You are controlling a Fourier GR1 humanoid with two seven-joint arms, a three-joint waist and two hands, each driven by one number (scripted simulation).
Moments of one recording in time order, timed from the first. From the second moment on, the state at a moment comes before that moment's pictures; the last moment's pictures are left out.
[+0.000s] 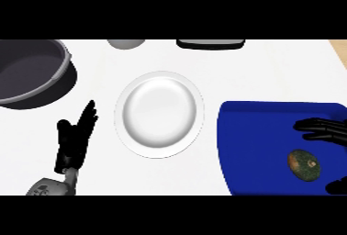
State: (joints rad) left arm -0.09 0.33 -0.27 -1.43 0.20 0.36 0.17; right arm -0.14 -0.95 0.28 -1.40 0.07 0.34 -0.94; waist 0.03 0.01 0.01
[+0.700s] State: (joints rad) left arm -0.07 0.33 -0.26 -1.45 0.17 0.35 0.19; right arm -0.27 -1.05 0.46 -1.26 0.48 0.22 -1.01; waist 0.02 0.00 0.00
